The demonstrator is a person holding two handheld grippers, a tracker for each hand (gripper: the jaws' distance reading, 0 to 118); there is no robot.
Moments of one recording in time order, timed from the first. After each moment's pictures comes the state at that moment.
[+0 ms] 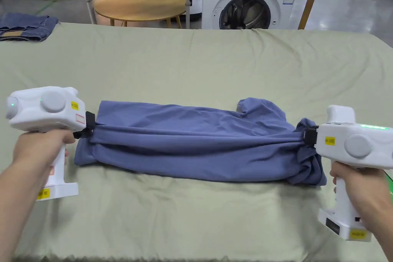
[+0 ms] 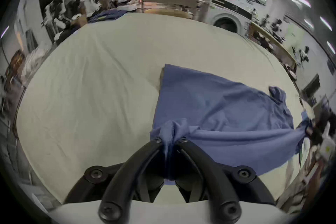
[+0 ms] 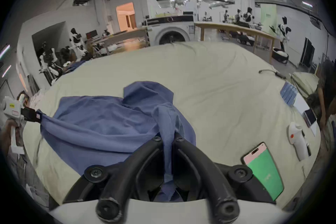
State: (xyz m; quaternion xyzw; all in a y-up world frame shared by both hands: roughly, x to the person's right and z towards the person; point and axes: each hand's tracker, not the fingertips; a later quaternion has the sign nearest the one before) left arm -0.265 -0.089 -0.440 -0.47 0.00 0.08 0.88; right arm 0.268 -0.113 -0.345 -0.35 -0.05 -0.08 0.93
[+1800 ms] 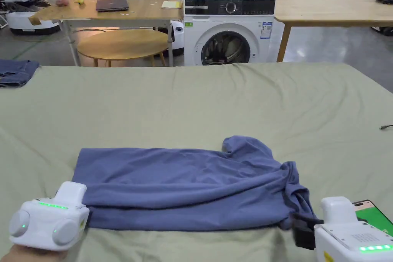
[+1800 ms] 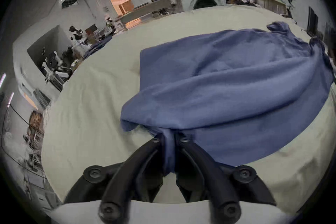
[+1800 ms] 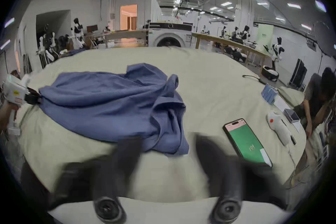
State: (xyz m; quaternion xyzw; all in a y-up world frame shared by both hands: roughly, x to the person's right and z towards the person) left arm -0.217 -0.161 -0.378 -0.41 -0.02 -0.15 0.90; right arm 0.254 -0.154 -0.259 -0.32 -0.06 0.02 0.95
